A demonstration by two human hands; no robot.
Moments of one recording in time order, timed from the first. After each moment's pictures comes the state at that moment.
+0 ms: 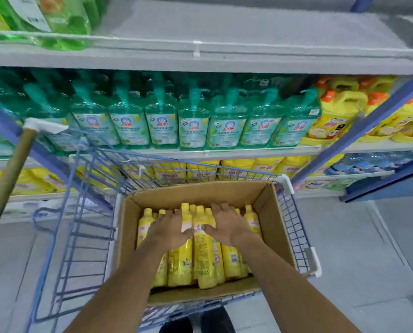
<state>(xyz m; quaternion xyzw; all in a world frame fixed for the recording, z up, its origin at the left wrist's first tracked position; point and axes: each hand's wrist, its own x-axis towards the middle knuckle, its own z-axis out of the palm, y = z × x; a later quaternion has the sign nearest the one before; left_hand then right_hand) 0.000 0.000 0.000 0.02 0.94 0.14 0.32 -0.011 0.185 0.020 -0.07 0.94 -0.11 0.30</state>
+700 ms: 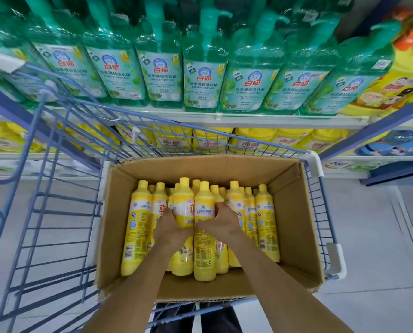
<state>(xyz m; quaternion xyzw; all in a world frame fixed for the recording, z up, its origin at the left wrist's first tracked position) 0.029 0.020 -0.118 -0.29 0.82 0.42 0.26 -0.003 0.174 -0.108 0.16 0.85 -0.37 0.33</state>
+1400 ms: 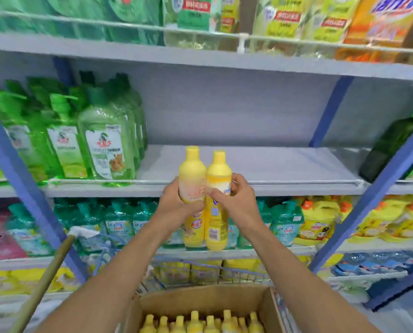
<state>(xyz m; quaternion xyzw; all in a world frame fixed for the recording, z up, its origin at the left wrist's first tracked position) -0.119 0.001 0.311 0.01 0.76 0.65 -0.04 -0.136 0.170 0.311 -0.05 0.72 -0.69 -0.05</state>
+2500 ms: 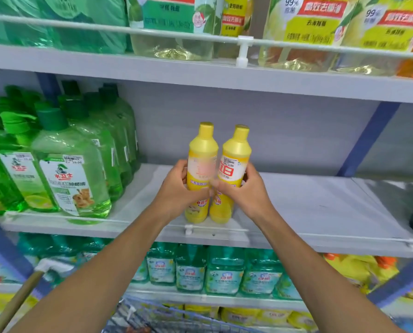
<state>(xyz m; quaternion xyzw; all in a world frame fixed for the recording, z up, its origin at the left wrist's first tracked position) -0.282 0.025 0.337 0.03 0.76 0.64 -0.10 -0.314 0.211 0.336 -0.14 0.74 -0.65 -0.06</state>
